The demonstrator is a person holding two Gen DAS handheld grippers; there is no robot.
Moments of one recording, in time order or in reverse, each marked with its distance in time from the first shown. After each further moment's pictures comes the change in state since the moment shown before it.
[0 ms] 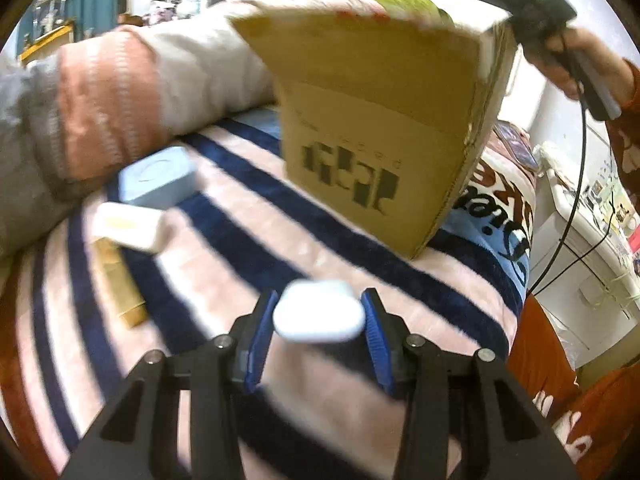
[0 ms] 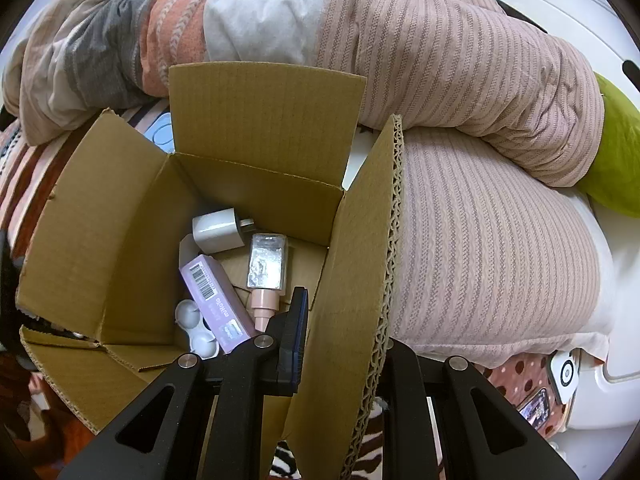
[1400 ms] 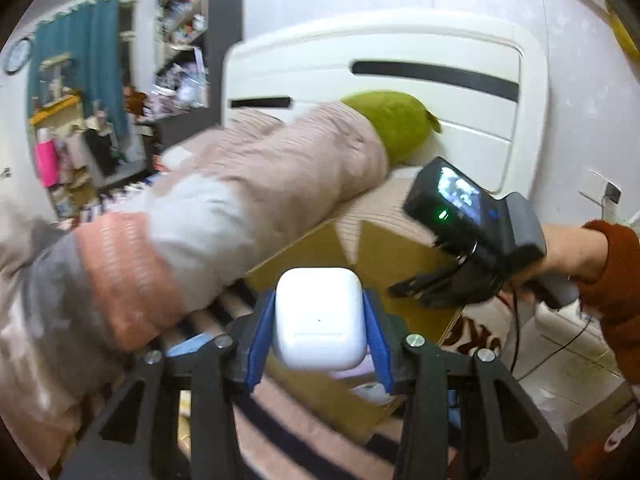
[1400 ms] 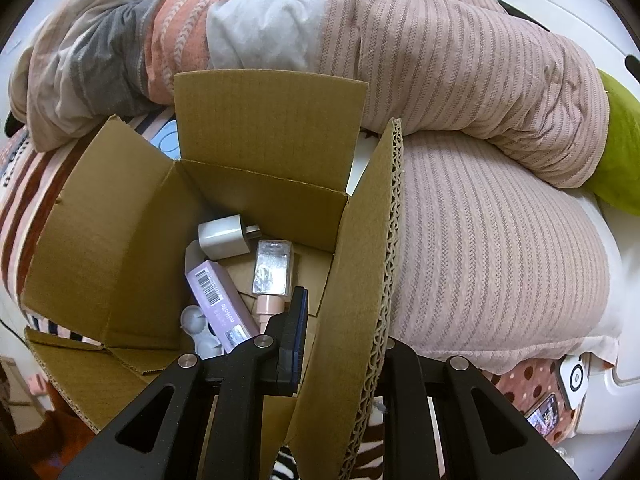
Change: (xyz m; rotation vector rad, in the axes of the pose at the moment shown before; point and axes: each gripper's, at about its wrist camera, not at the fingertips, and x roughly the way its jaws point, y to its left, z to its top) left arm -0.080 -0.046 0.183 0.085 -0.192 0.028; right arm -0.002 -0.003 0.000 0.008 -0.023 0.034
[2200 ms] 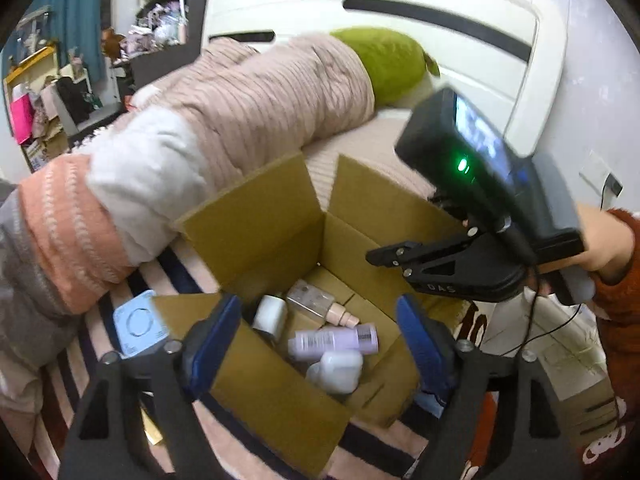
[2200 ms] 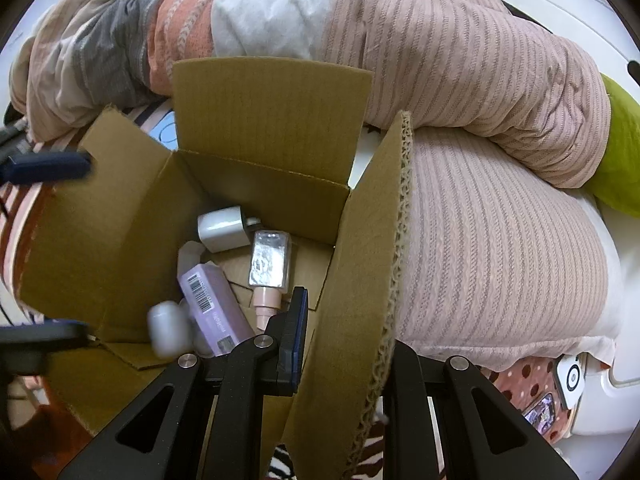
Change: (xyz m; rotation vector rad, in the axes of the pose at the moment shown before) left arm 0.048 -0.007 -0.015 -0.066 0.181 -0.071; right arm 0.002 0.004 -0.001 -0.019 0.019 -0.019
